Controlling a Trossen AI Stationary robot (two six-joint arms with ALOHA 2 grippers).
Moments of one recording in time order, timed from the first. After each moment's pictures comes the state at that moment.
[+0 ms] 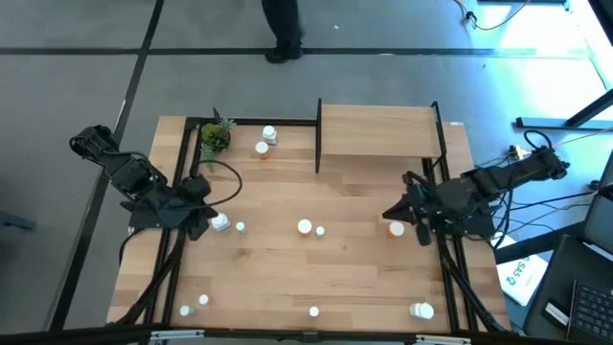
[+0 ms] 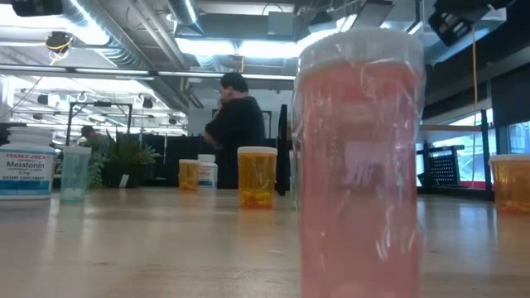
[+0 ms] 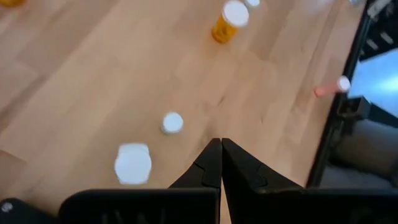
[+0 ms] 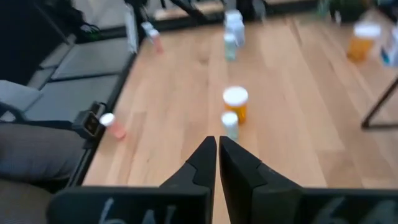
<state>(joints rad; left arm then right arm) -0.62 0.86 1.07 -1.23 -0.35 -1.17 0.38 0.72 0.73 -0.50 0.19 0.34</state>
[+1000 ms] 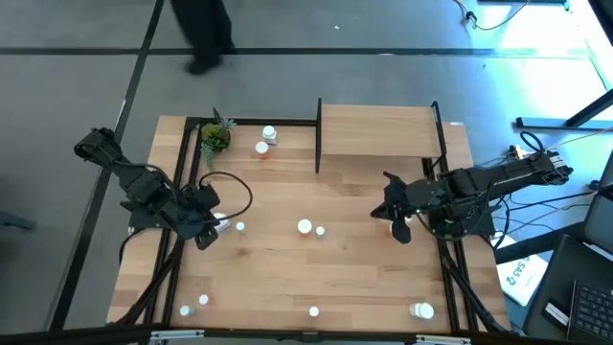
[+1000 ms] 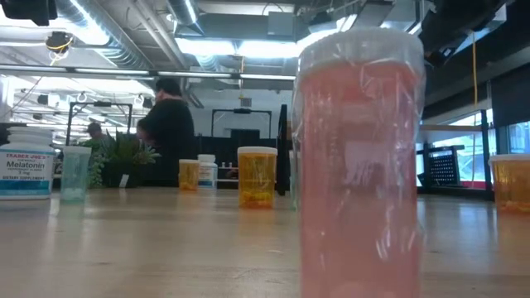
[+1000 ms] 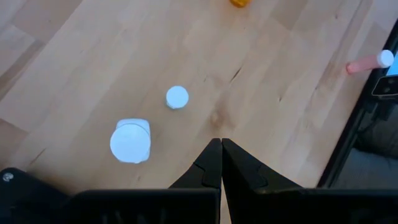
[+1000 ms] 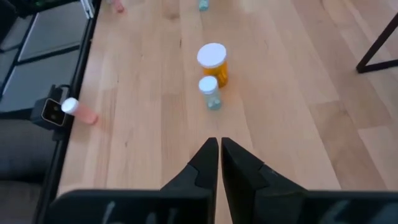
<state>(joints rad) -0.62 0.98 1.07 -1.24 -0.29 -1.22 0.26 0.91 0.78 -0.56 0.11 0.41</state>
